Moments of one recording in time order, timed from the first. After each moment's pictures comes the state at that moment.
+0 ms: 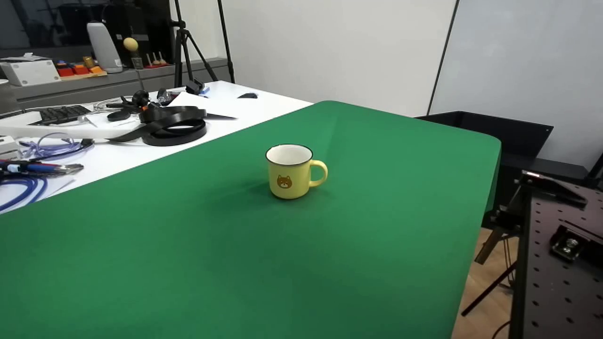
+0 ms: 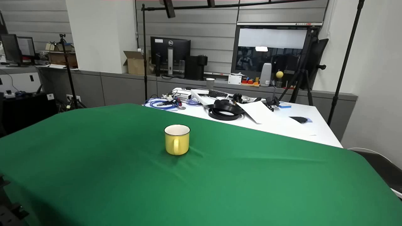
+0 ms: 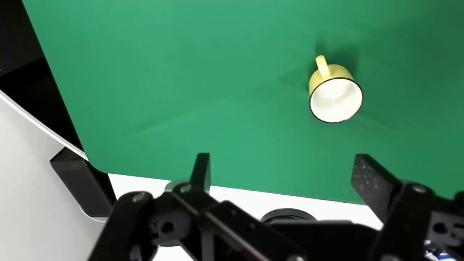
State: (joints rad) arm -0.12 -0.58 -0.09 -2.49 -0.18 2.22 -0.12
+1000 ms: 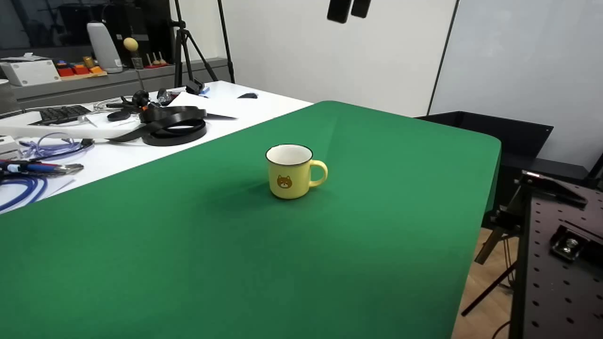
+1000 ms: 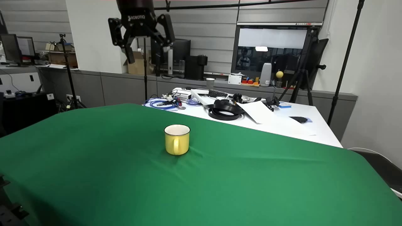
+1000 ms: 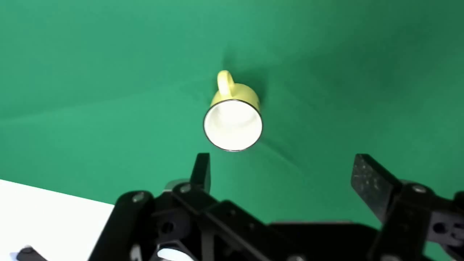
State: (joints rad) arm 0.07 -0.44 -0.03 -2.64 -0.05 2.44 -0.18
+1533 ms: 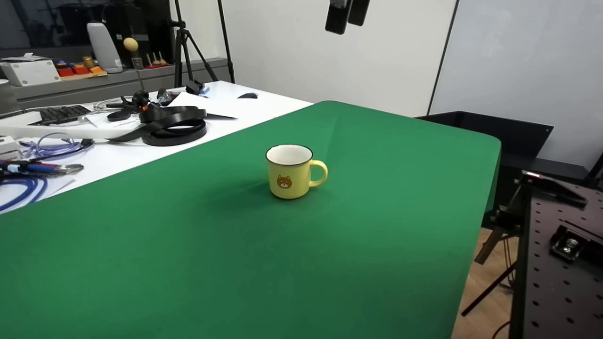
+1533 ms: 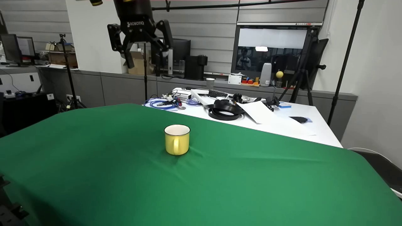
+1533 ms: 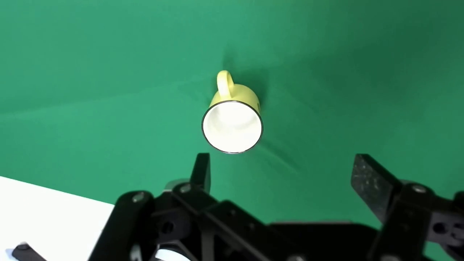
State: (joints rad) arm 0.06 -0.42 -0.02 -2.65 -0.07 2.47 -0.19
